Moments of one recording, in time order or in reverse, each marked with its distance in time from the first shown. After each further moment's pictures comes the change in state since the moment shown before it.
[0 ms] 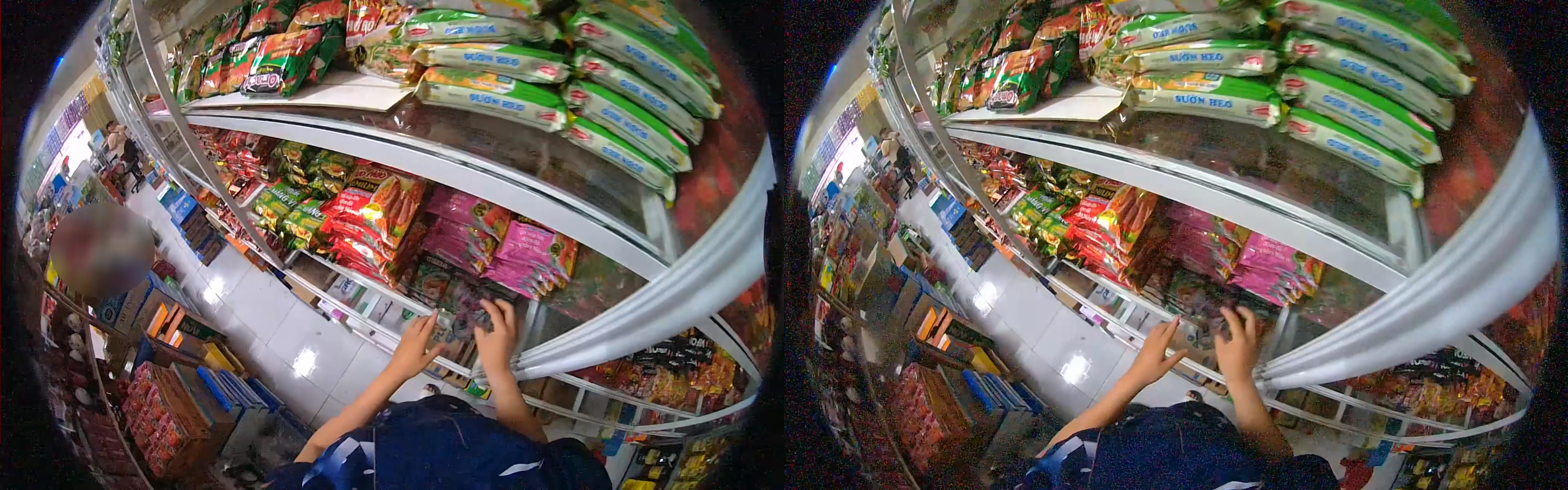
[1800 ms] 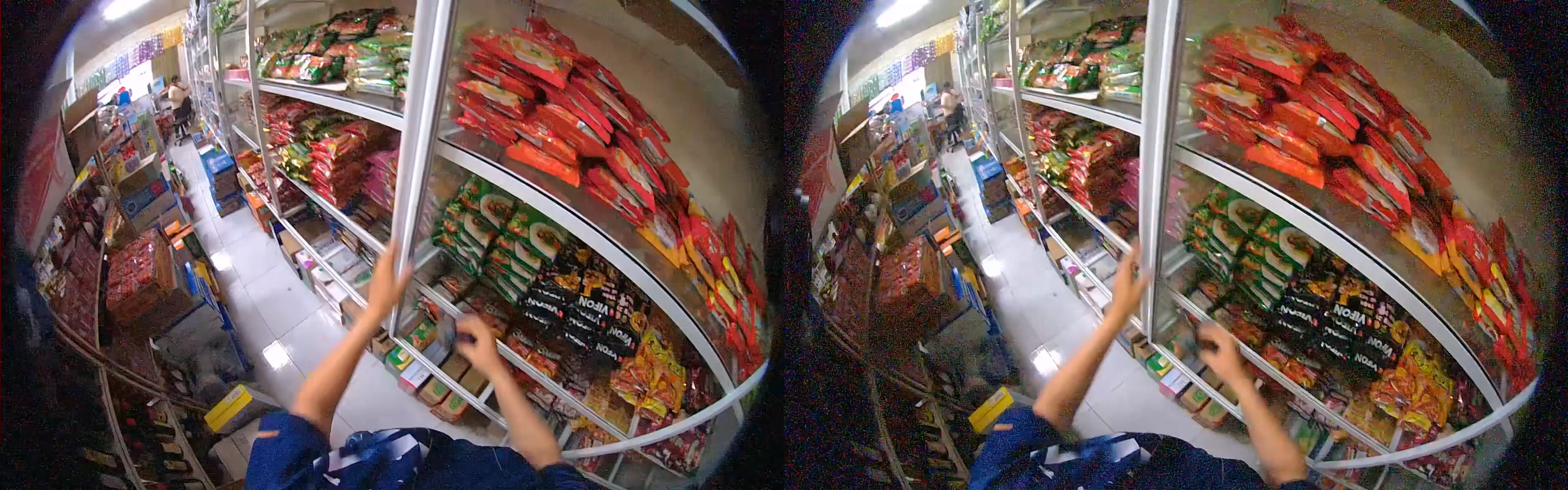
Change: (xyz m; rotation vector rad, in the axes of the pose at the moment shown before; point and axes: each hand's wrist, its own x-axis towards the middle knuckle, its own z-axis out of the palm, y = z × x) left_hand -0.038 0.277 0.156 -0.082 0.740 -0.047; right_hand -0.141 0.201 -0.312 0.577 -0.516 -0.330
